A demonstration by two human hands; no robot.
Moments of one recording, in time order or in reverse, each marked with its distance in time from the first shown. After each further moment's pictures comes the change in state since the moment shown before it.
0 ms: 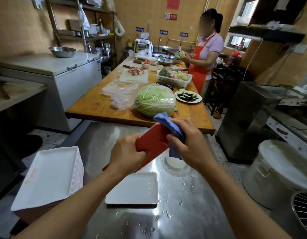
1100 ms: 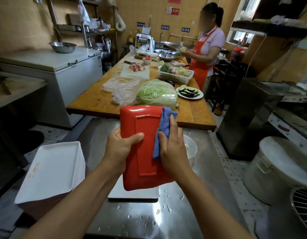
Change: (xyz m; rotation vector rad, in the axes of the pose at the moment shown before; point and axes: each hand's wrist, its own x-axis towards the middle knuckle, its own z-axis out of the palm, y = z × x) left_hand -0.004 0.009 -0.007 -1.036 0.091 -0.396; right_hand -0.015 0.000 0.066 0.053 0.124 0.271
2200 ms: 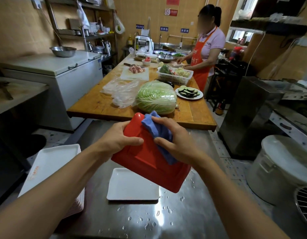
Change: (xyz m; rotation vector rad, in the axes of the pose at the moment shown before) left_hand 0.033 0.021 -0.019 0.427 -0.468 -0.016; right_hand 0.027 -0.005 -0.048 -0.043 -0.353 -0.297
